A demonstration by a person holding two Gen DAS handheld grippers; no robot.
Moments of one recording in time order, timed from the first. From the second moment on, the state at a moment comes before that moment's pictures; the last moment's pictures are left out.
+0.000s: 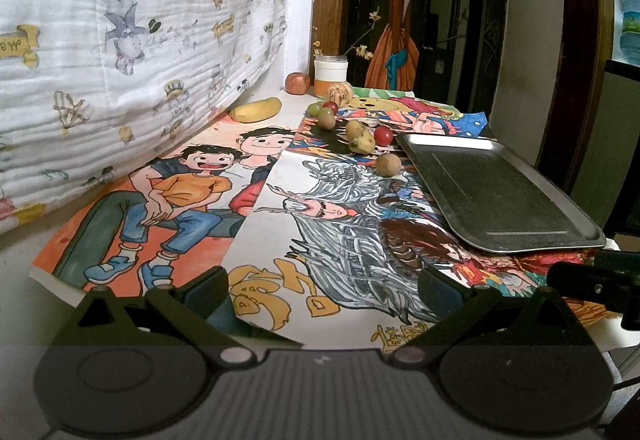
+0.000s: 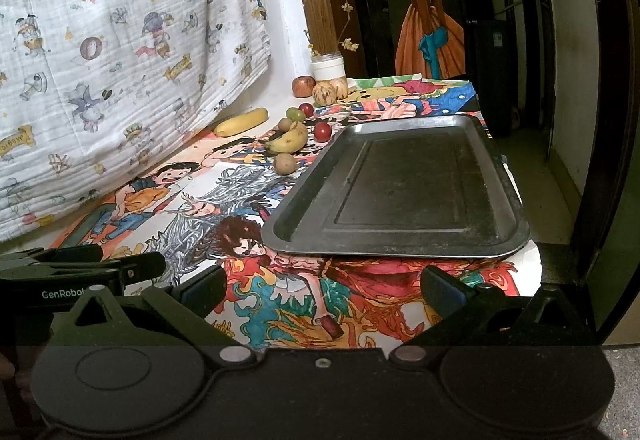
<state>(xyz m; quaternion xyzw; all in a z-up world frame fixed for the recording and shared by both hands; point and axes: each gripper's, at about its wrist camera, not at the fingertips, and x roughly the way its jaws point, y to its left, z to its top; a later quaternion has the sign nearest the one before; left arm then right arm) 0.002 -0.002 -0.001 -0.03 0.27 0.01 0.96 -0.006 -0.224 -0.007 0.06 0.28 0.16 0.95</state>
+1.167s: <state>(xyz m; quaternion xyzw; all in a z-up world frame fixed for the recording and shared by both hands) 0.014 0.011 0.011 -0.03 0.27 0.02 0.96 0.005 -0.216 0.012 0.02 0.26 0.19 0.95</state>
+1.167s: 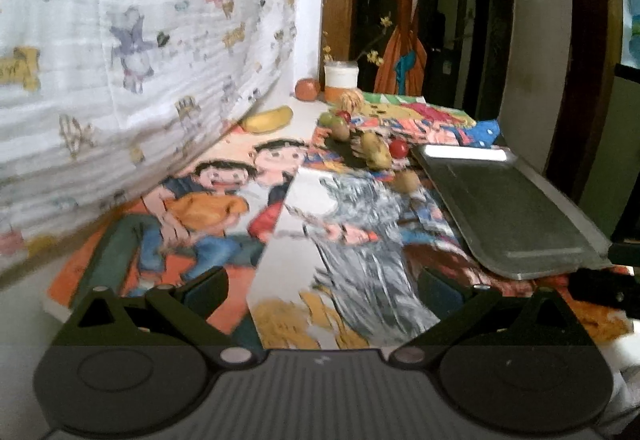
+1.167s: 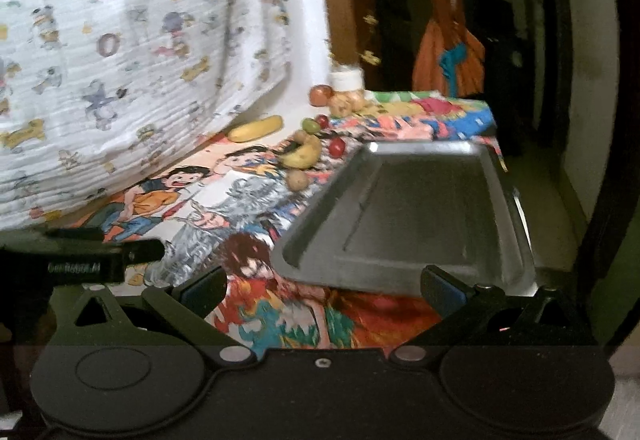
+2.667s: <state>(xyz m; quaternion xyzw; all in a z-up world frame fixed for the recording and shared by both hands) 0.312 0.013 0.007 -0.06 0.41 -0.14 0.90 0.209 -0.128 -0.003 -0.21 0.29 0.38 0.85</state>
